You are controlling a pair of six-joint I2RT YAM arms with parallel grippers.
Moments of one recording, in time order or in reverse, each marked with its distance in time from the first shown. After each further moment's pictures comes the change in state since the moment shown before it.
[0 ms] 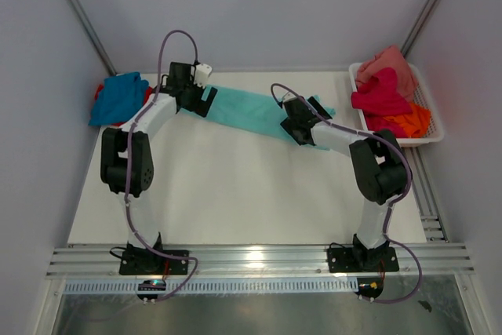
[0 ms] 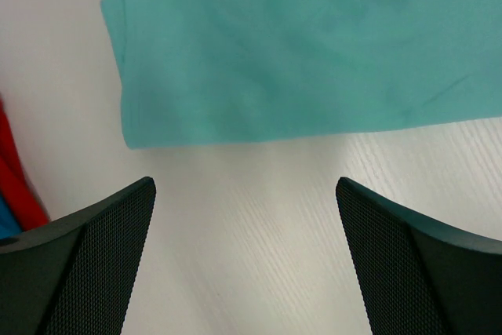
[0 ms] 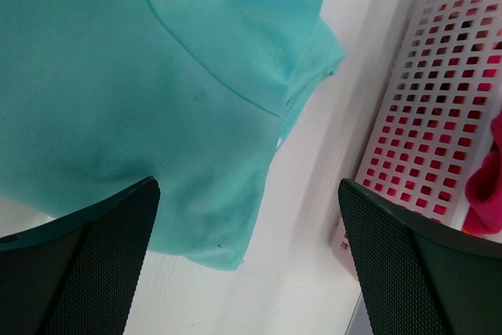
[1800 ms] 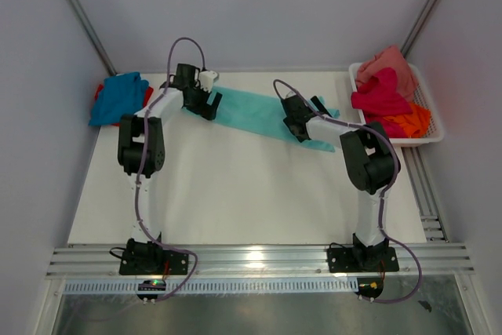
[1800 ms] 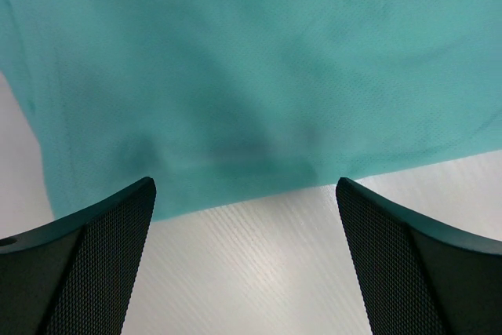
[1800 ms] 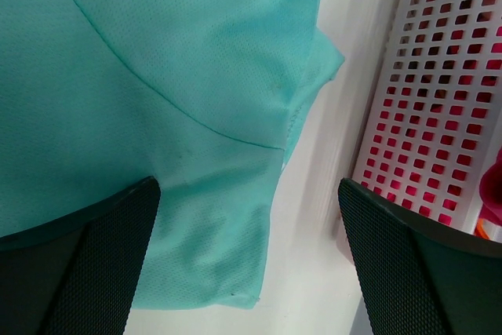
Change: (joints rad) left arm 0.043 0.308 0.232 -0.108 0.211 0.028; right arm -0.023 0.134 0.130 -0.057 0.115 0.093
